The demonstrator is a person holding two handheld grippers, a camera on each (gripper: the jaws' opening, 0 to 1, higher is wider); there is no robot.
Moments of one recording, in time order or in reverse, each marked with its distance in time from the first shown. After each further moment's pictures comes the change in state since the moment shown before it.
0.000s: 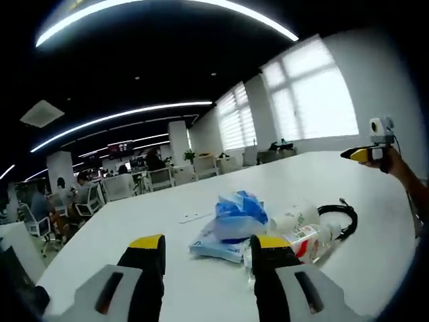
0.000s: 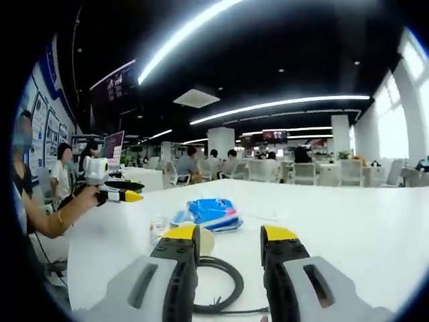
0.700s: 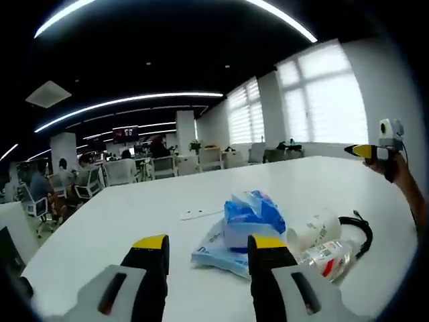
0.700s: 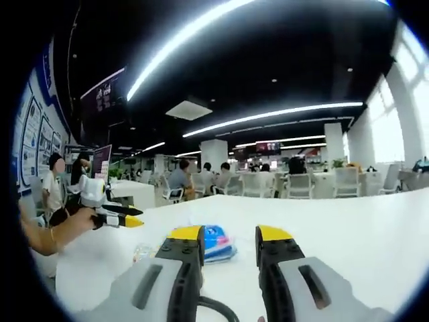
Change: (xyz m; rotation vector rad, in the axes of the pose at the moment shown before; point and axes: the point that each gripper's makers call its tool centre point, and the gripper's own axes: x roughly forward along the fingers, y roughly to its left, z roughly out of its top) left arm 0.054 0.008 -0.012 -0.113 0.060 0.022; right arm 0.056 -0.021 0.033 0.048 -0.093 -0.045
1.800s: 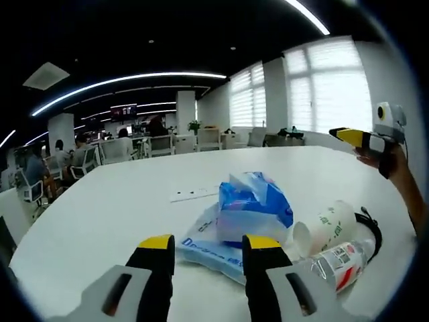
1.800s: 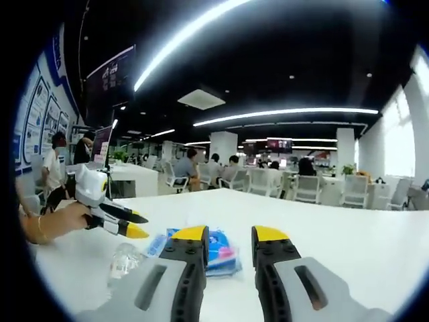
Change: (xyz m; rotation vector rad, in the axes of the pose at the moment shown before) left arm 0.035 -0.019 -0.028 -0.025 0.125 -0.010; right arm 0.087 0.017 -0.020 -0.143 0.077 0.052
